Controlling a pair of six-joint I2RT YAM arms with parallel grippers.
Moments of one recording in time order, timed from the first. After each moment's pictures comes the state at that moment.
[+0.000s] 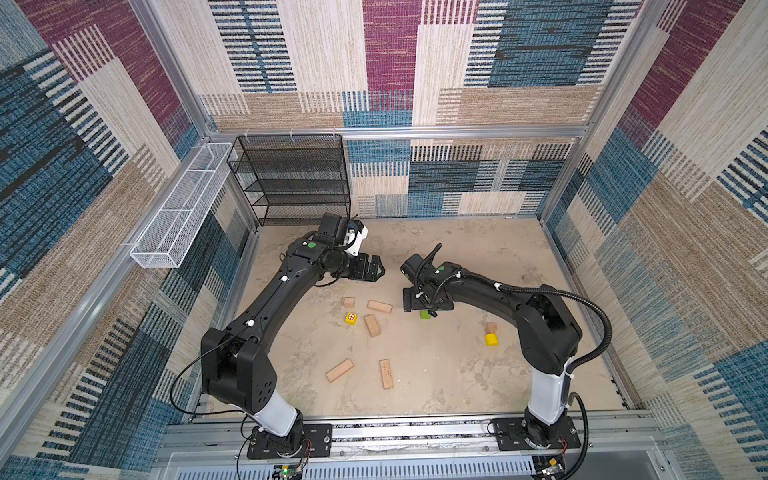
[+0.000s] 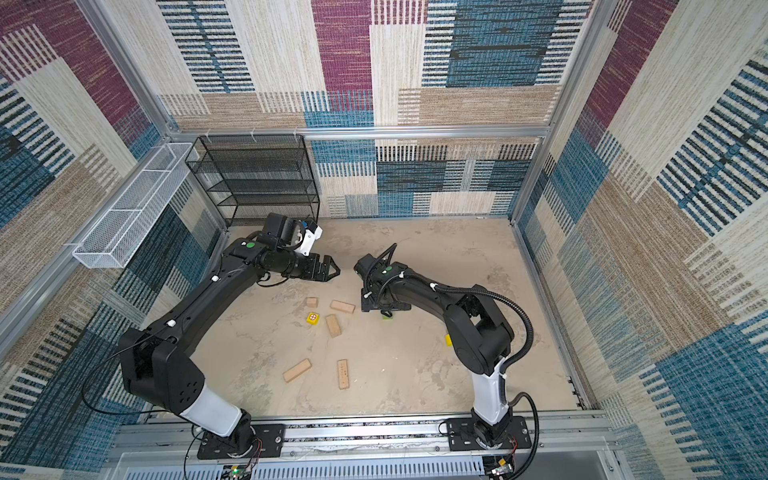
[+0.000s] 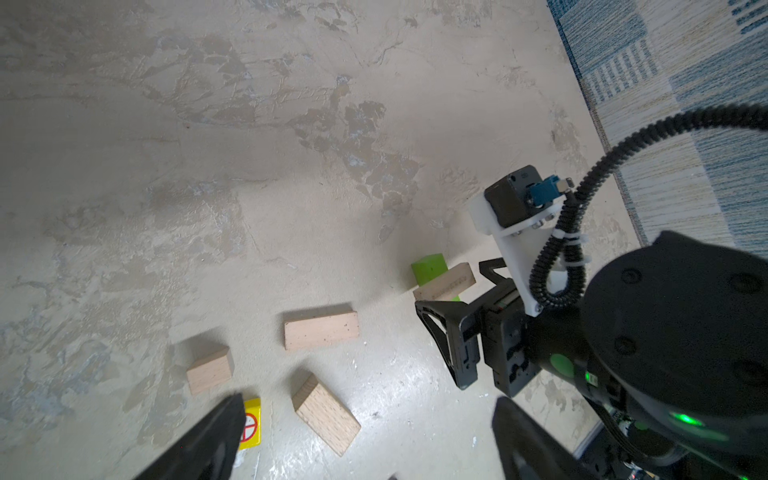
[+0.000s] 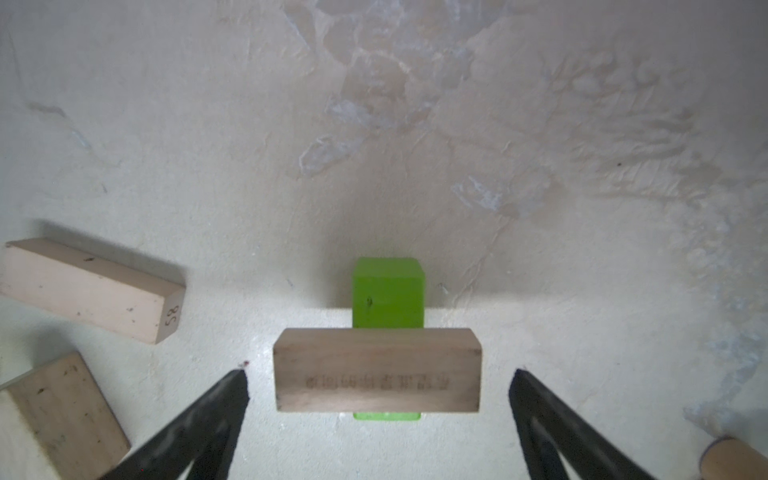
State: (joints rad) left arm -0.35 1.60 1.50 -0.85 0.34 -0.16; right arm 0.72 1.91 1.44 -0.81 0.21 0.66
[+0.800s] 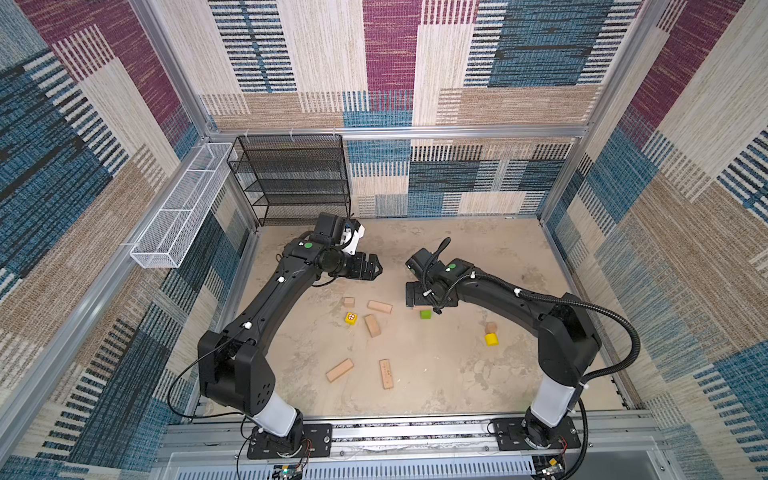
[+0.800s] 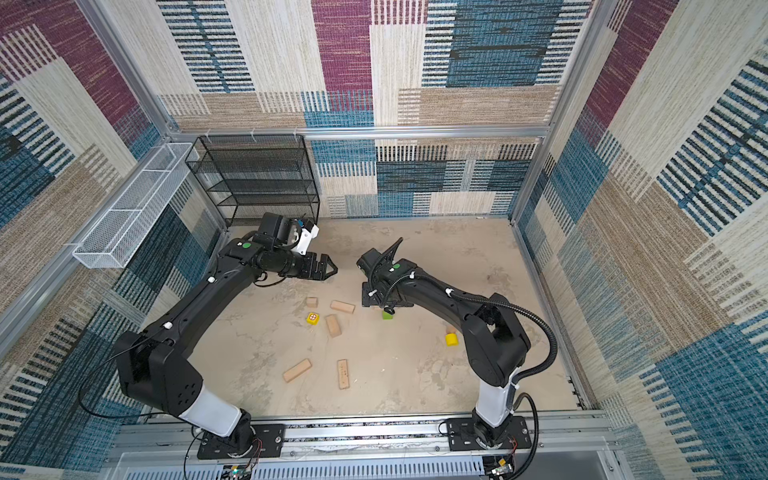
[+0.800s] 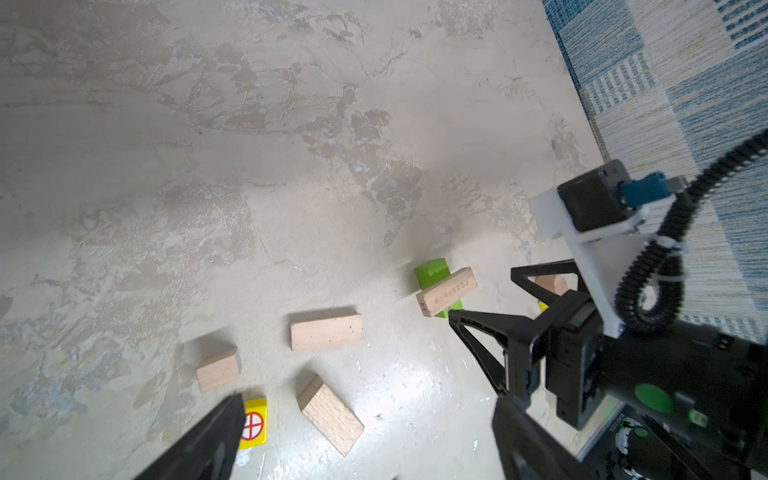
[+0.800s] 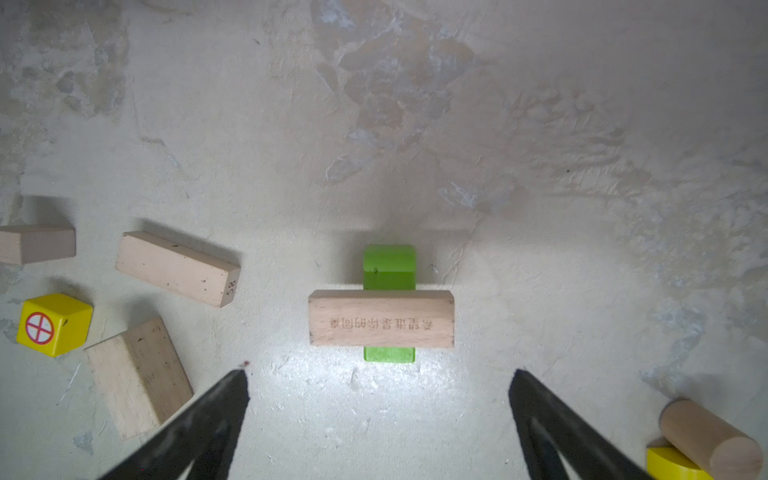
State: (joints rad) left arm -0.34 1.59 1.49 -0.85 0.35 -0.17; right arm 0.72 1.79 1.43 -0.84 0.21 0.68
